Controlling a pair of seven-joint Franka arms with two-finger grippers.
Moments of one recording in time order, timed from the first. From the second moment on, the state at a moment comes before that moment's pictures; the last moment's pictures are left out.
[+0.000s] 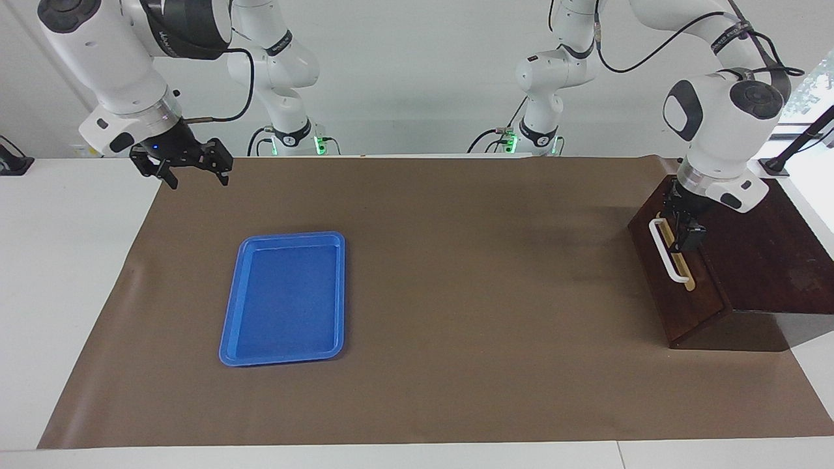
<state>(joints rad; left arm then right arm) 0.13 0.03 -0.13 -1.88 0.15 1.94 -1.26 -0.06 0.00 0.02 -1.63 -0.01 1.53 -0.10</state>
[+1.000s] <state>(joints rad) 0.03 0.00 -0.13 -1.77 0.06 1.61 -0.11 -0.06 0.00 0.02 -1.63 -0.01 1.53 -0.10</state>
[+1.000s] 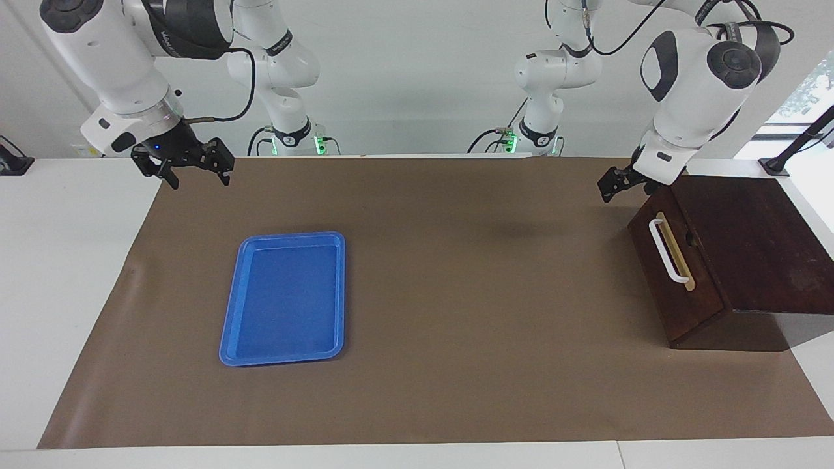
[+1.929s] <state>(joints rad) -0.04 0.02 -0.07 -1.67 0.05 1.57 -0.01 -0.06 0.00 0.02 -1.63 -0.01 1.53 -0.10</state>
